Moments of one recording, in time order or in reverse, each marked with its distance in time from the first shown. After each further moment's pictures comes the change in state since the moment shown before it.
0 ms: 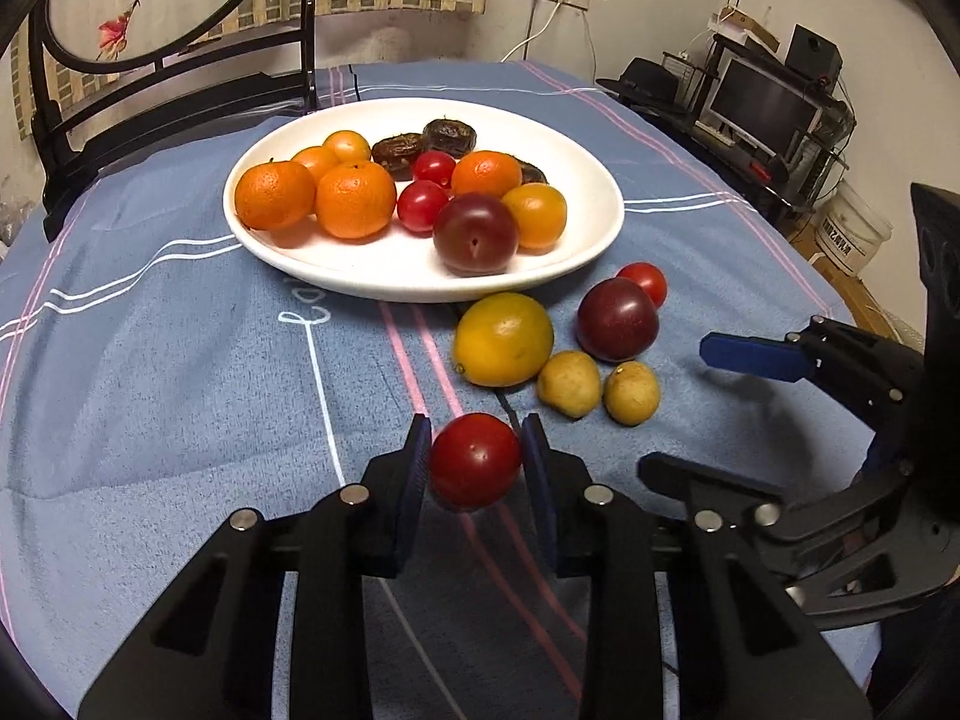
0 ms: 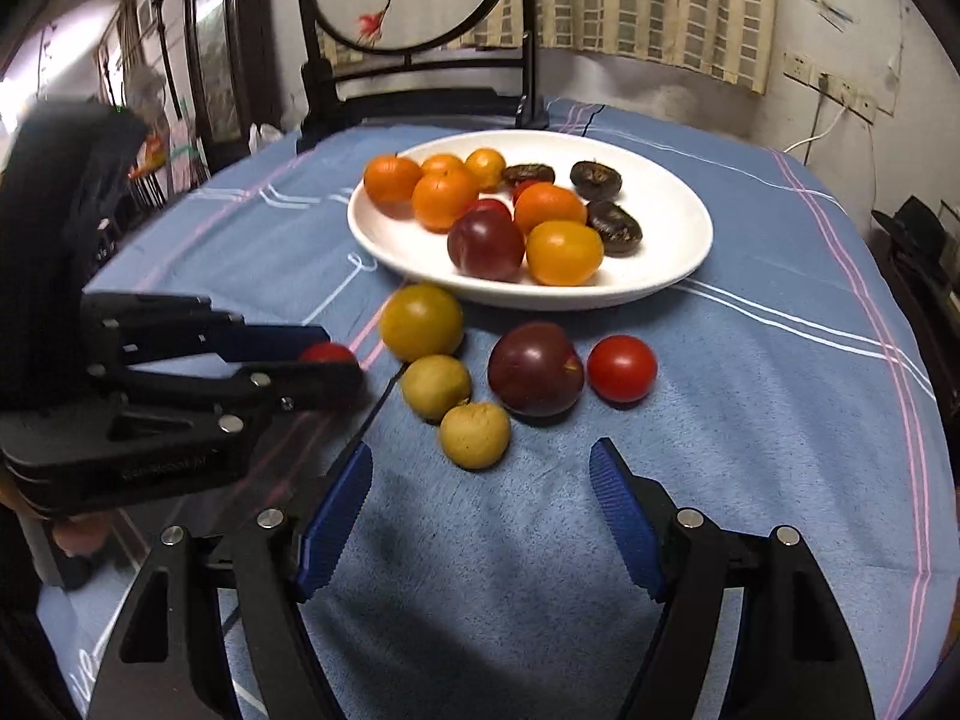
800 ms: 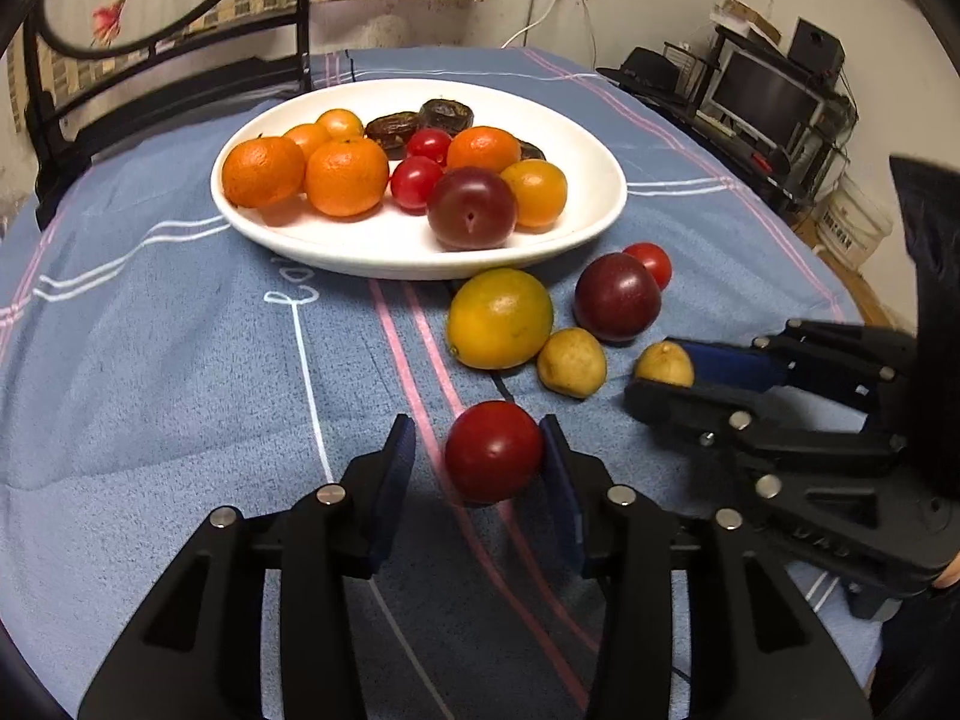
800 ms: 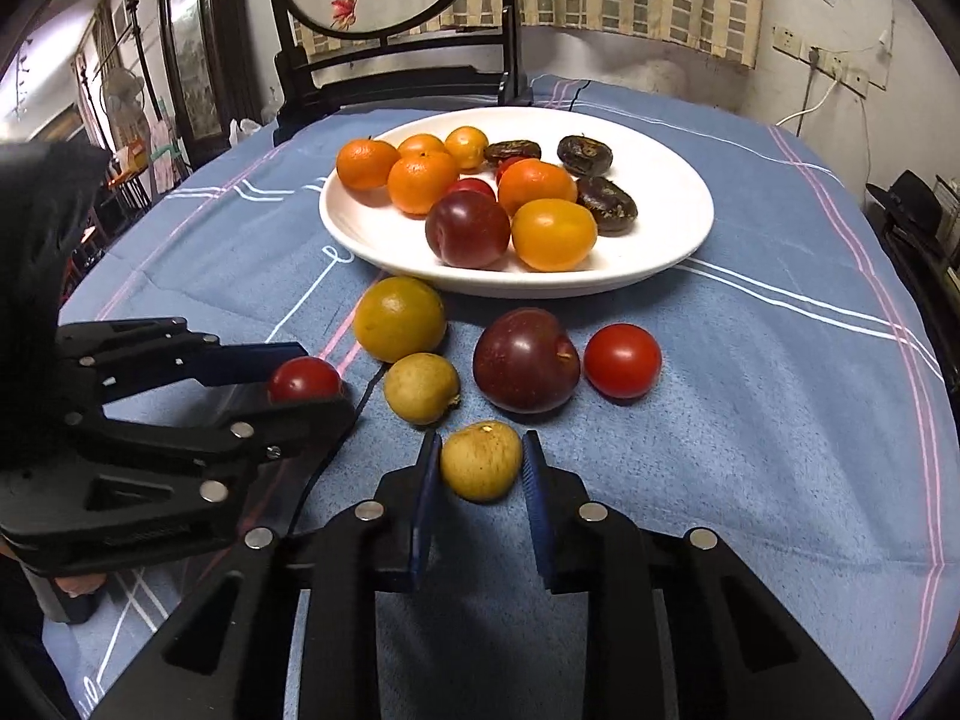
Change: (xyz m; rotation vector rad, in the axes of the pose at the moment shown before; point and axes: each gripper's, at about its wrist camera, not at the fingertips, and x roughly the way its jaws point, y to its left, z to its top) left arm 0.009 -0.006 -0.006 0.010 0.026 -0.003; right arm 0.012 -0.005 0.004 0.057 0.034 -0.005
